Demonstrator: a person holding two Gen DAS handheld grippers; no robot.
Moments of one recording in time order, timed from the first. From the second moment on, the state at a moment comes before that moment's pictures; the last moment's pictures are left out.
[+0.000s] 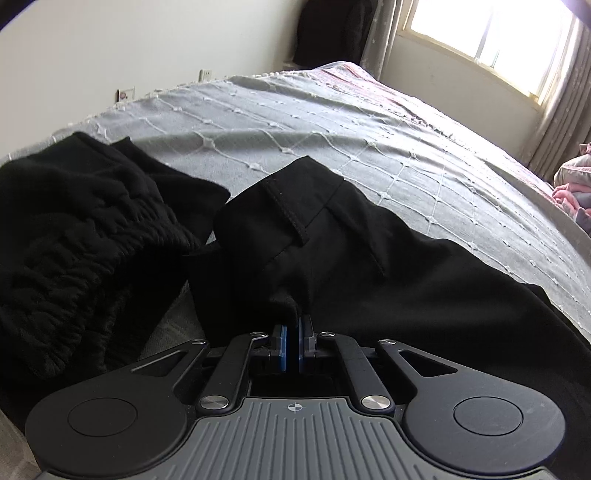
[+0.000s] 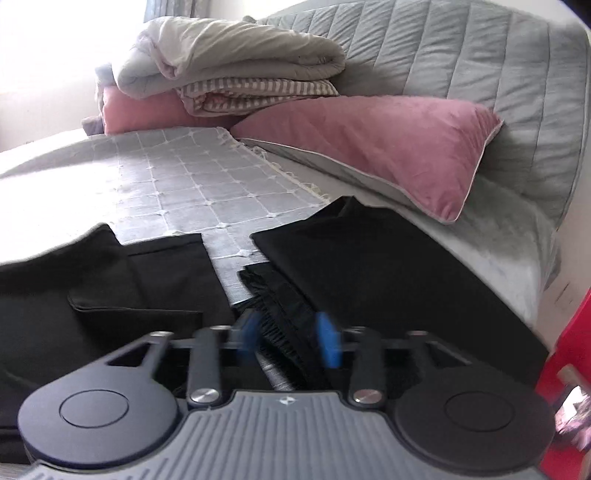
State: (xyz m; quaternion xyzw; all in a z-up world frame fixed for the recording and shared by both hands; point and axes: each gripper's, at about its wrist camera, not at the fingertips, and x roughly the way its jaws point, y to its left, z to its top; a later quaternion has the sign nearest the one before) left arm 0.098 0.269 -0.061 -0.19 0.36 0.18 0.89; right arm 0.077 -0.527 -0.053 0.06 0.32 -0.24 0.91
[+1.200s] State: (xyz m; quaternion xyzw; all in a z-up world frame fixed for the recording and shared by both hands) left arm 0.058 0.268 -0.027 -0.22 0.37 0.14 0.89; right arm 0.055 -0.514 -0.040 0.02 0.33 -0.26 0.91
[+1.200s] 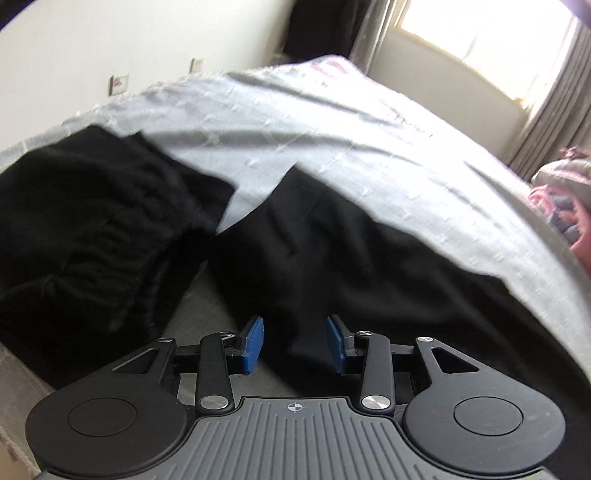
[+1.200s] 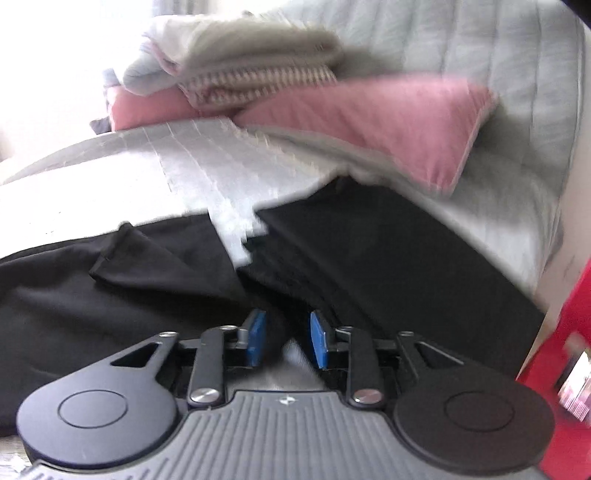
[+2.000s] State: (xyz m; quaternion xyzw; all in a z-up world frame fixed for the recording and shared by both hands) left arm 0.157 0.128 -0.047 -0.13 0.38 -0.02 0.92; right arm 0.237 -0.524 -0.090 -0.19 0.37 -0.36 0.83
